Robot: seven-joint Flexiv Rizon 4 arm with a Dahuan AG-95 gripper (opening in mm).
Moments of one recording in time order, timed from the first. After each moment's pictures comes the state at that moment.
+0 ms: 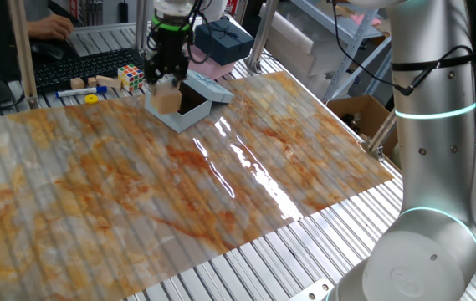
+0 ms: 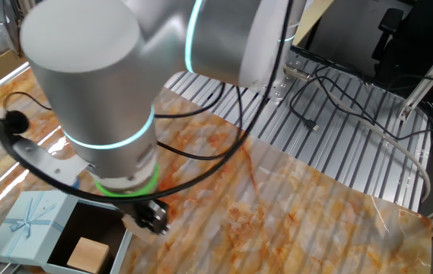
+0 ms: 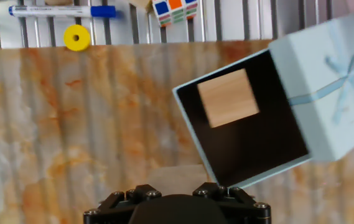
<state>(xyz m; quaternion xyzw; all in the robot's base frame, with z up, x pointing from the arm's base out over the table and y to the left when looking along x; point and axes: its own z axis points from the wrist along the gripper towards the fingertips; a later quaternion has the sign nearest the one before) 0.713 0.052 0.130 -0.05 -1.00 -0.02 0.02</state>
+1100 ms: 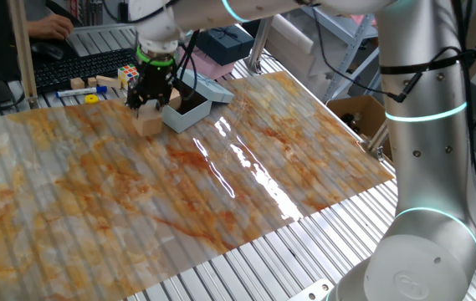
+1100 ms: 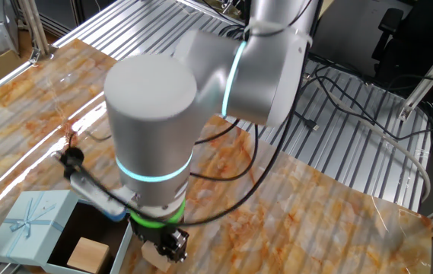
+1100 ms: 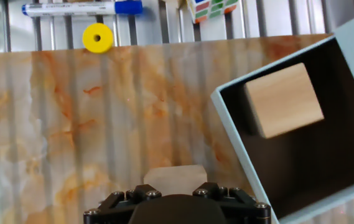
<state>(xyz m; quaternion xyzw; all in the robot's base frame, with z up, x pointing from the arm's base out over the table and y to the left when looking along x) 0.724 0.077 0.060 -0.03 -1.00 -0.02 -0.03</state>
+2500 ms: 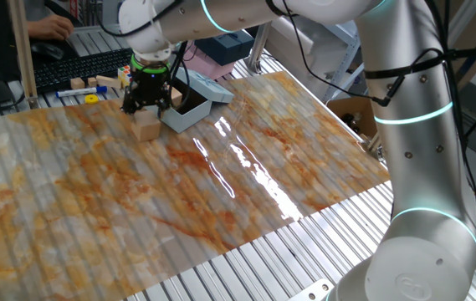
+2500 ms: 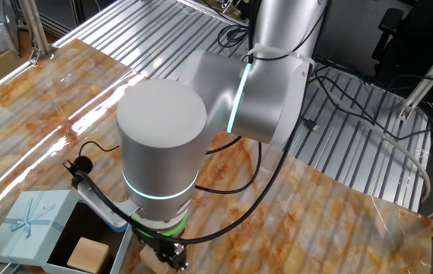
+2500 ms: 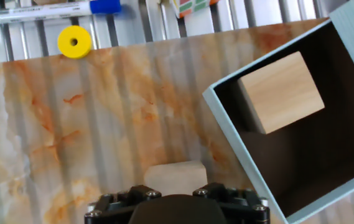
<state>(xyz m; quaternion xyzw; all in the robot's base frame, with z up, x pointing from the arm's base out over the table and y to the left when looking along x) 0.722 0.075 0.048 -0.08 -1.00 0.00 -0.01</state>
